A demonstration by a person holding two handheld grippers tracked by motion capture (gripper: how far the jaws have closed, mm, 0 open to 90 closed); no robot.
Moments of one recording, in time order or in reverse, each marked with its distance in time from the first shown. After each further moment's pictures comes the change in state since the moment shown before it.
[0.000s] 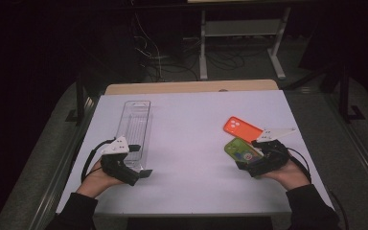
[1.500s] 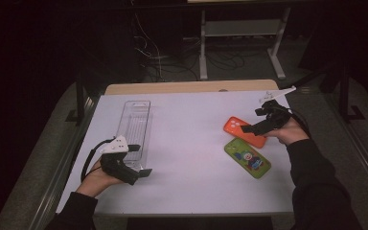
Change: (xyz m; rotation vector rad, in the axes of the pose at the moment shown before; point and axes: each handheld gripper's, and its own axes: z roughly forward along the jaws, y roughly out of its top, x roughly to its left) left arm 0.002 0.000 0.001 -0.011 -0.006 -0.011; right arm -0.091 0.063 0.013 0.037 -0.005 0.041
